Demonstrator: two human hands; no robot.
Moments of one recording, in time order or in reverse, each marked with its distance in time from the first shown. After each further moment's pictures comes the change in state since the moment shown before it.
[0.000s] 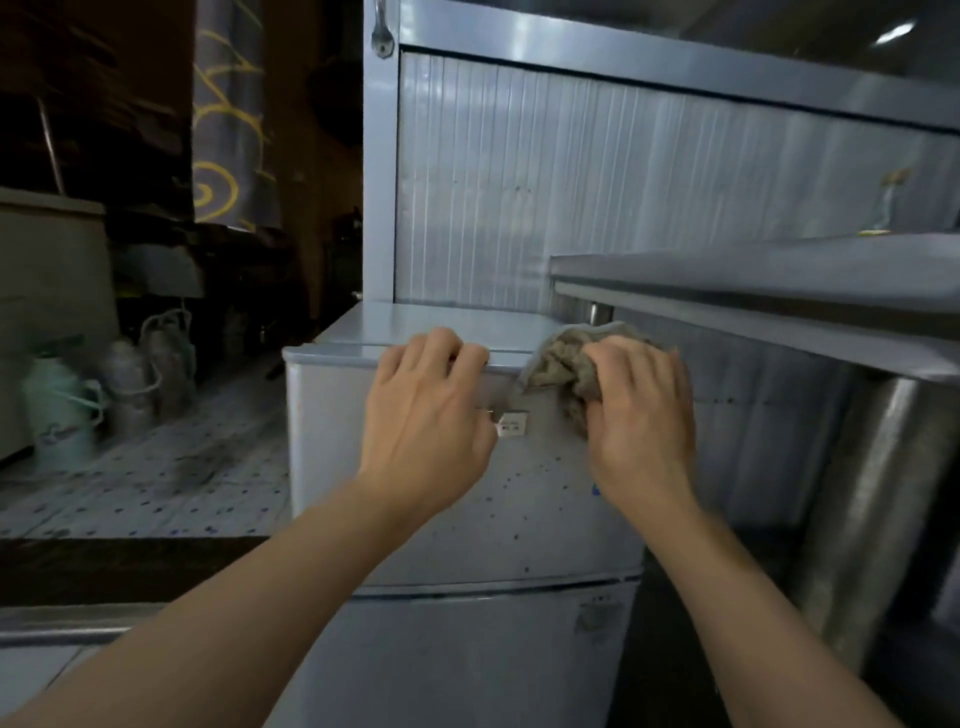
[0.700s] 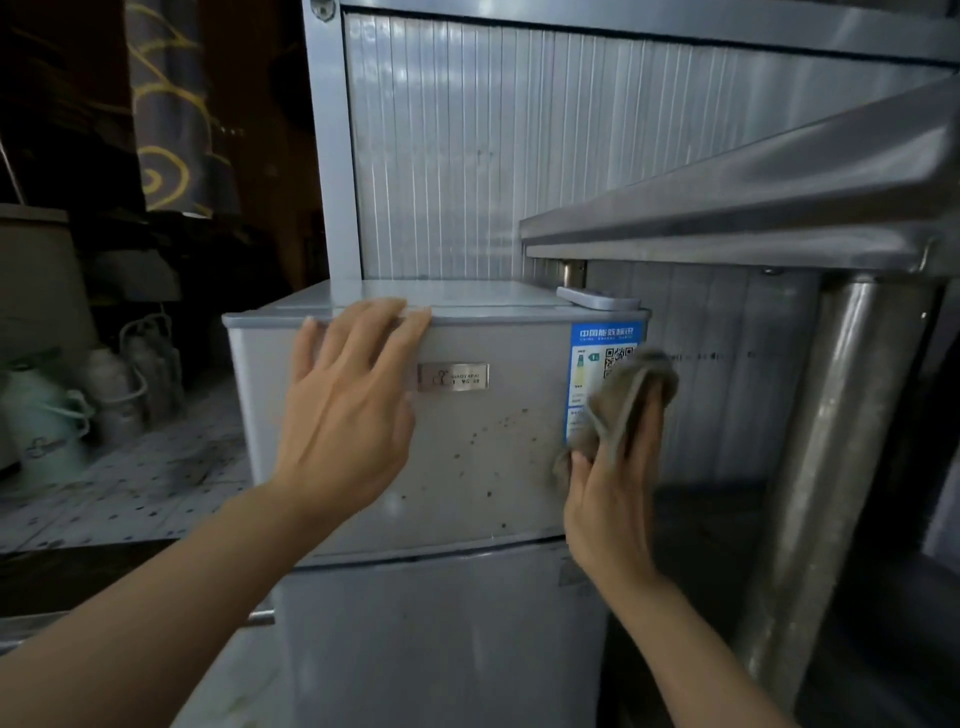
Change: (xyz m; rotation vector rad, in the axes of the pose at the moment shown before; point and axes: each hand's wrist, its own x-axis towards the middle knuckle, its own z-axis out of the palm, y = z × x) left_hand -0.029 -0.015 0.004 0.027 0.006 0.078; right_hand -0.107 0.004 0.035 0.298 -0.033 0.408
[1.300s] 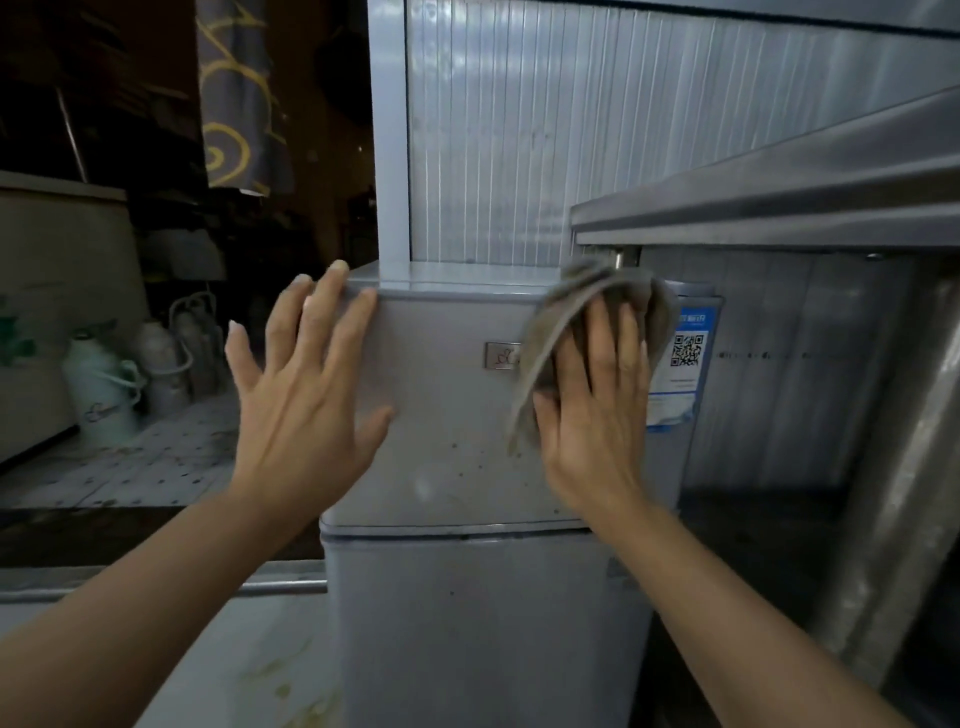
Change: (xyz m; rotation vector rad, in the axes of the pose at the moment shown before) left_hand -0.038 -0.050 -0.016 0.109 -0.084 -0.201; right_hand 0.034 -0.057 0.026 -0.193 0.014 -0.389
